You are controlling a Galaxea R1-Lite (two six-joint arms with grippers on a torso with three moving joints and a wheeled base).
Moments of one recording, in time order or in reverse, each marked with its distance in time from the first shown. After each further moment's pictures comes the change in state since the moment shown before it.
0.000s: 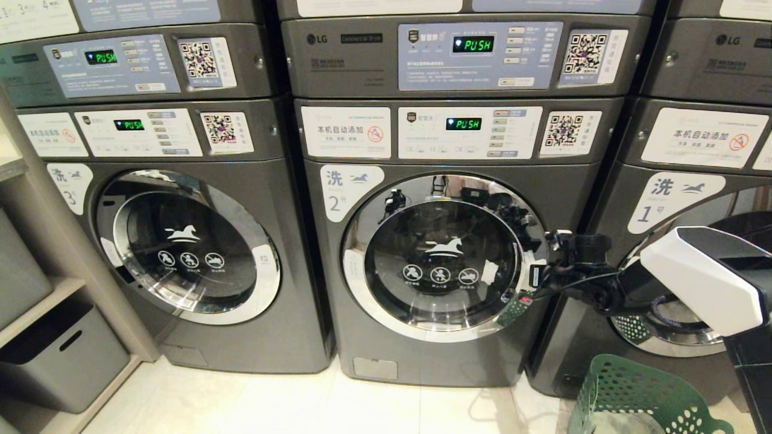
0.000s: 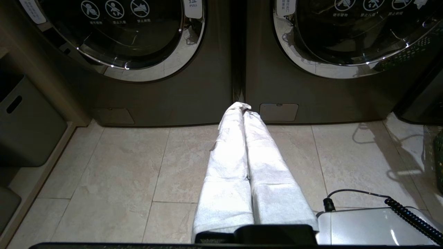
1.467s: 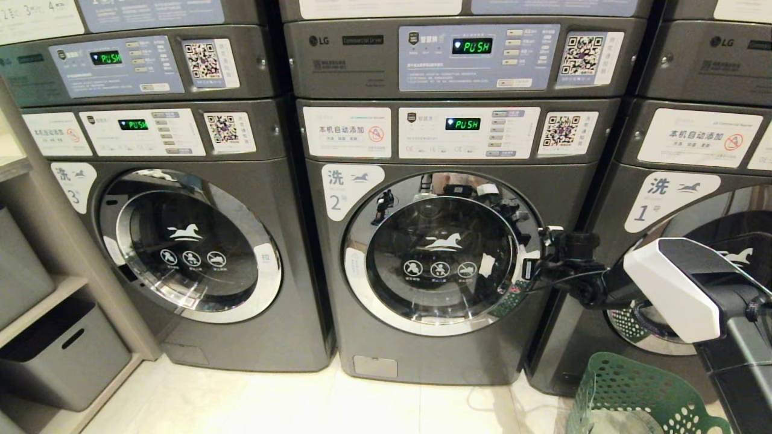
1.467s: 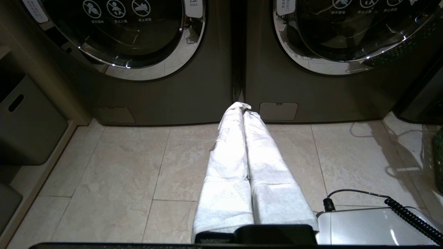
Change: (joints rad) left arm 0.000 -0.001 0.002 0.001 0.000 0.000; right arm -0.038 0.145 -0.252 0.035 -0.003 -0.004
